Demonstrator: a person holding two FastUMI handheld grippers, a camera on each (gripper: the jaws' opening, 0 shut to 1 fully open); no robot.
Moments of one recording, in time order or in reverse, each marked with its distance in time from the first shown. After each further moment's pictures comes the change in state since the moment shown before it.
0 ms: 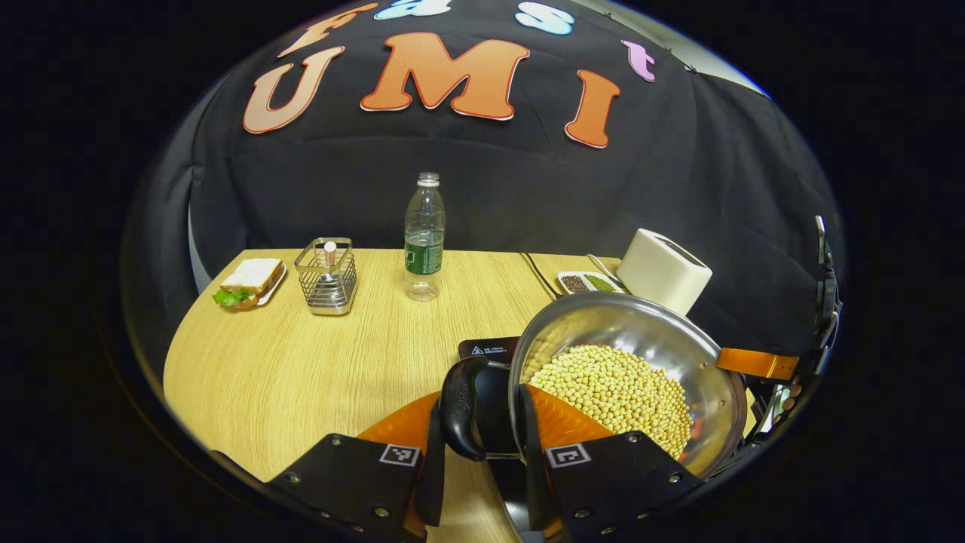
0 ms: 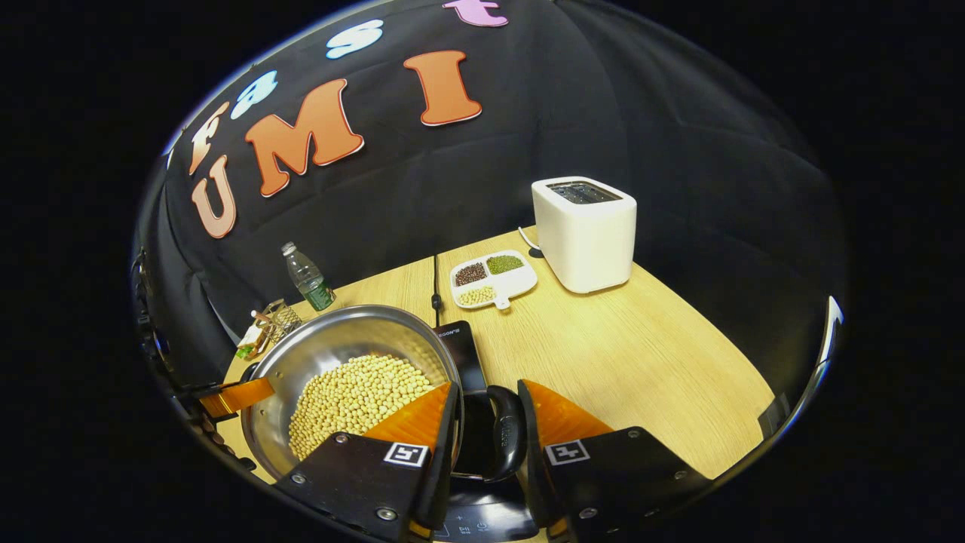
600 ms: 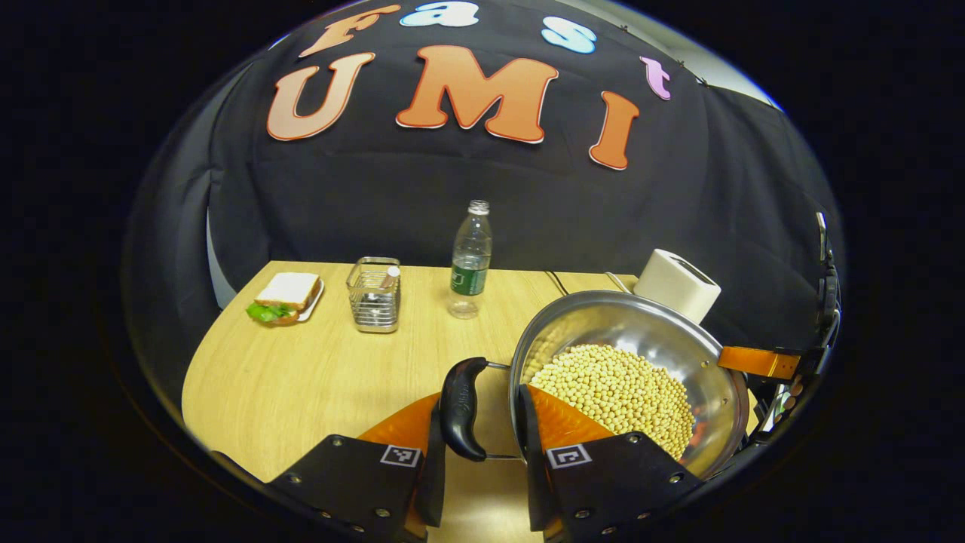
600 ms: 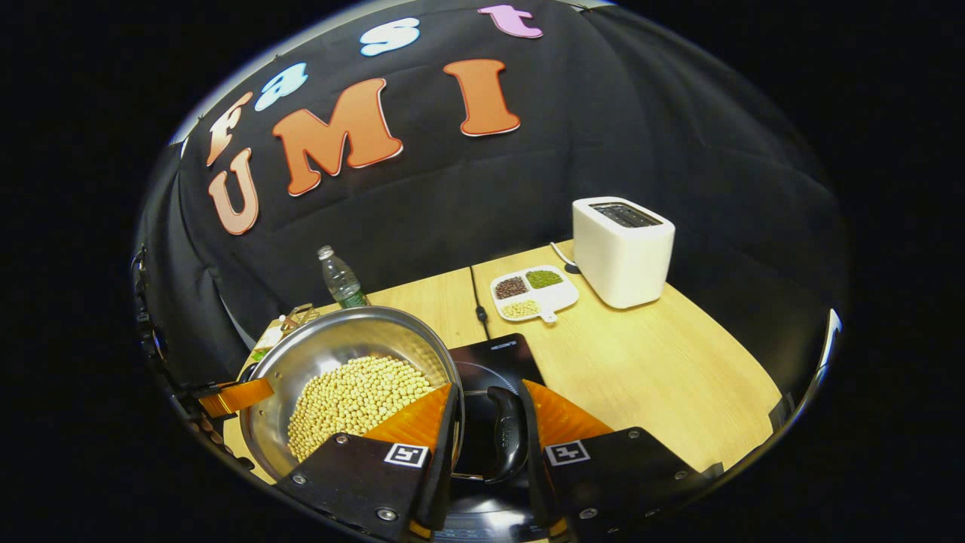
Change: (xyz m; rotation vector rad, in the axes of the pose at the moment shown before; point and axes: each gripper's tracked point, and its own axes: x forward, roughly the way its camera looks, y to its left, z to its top) left arm -0.028 0.050 0.024 -0.016 -0.045 0.022; right arm -0.011 0.057 0.013 -0.039 -0.051 0.016
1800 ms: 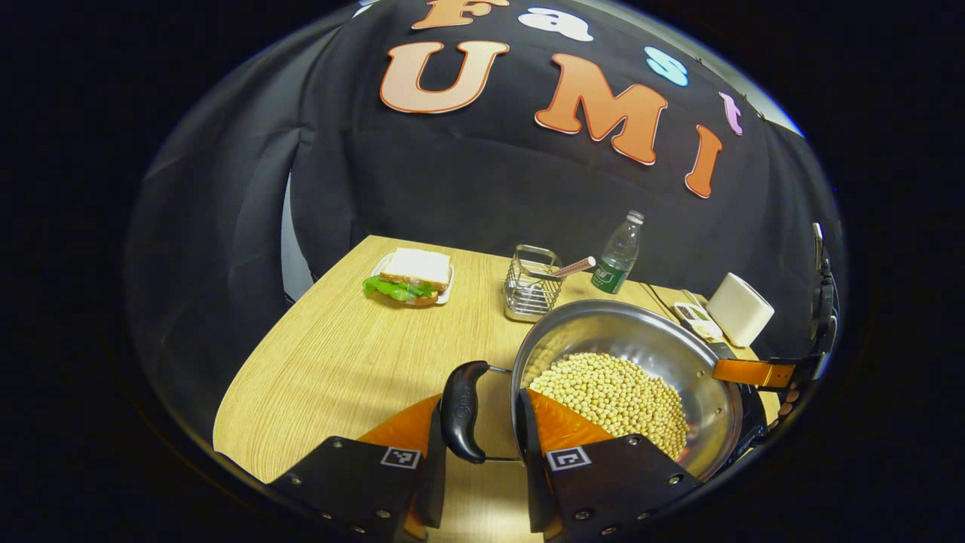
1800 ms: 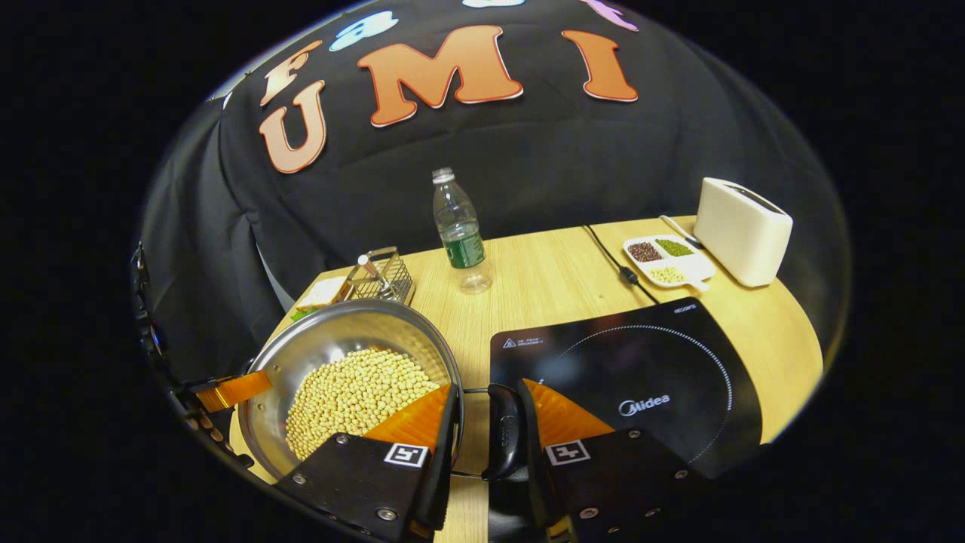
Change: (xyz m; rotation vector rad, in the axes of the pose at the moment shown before) left arm -0.039 0.221 -0.026 -0.124 -0.034 0.165; right arm 0.043 0.202 -0.059 -0.132 0.087 0.153
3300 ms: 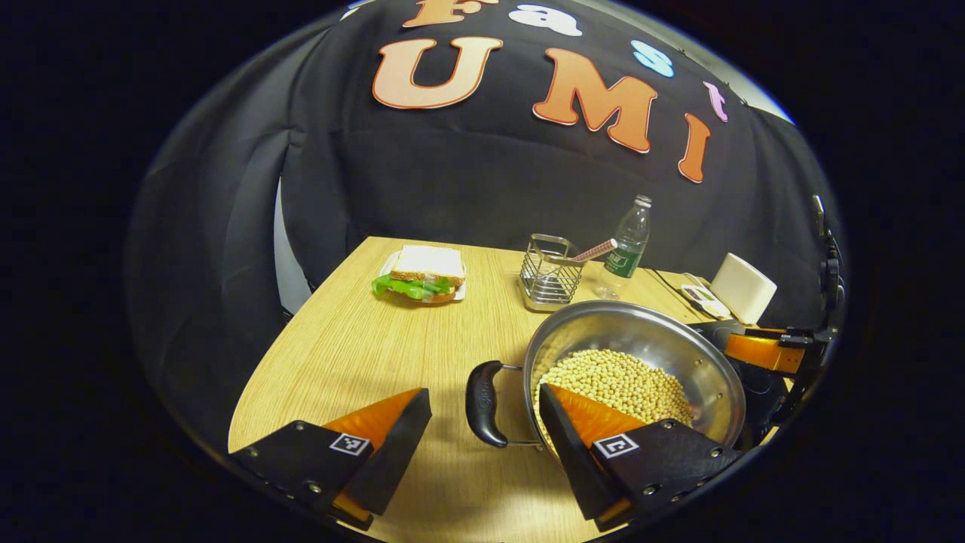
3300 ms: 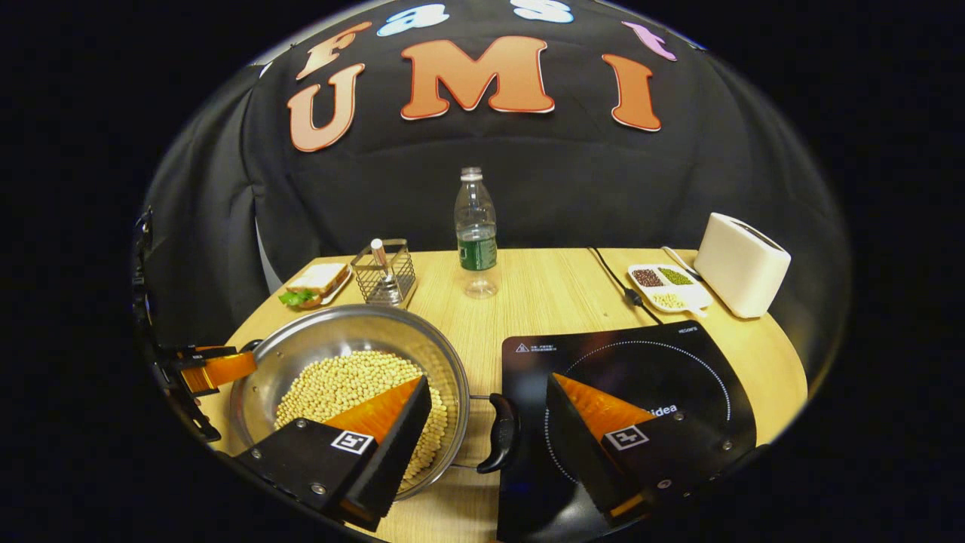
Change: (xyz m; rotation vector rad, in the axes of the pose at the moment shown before) left arm 0.025 0.051 -0.021 0.067 0.005 -0.026; right arm 0.033 0.022 -0.028 -0.137 -0.043 -0.051
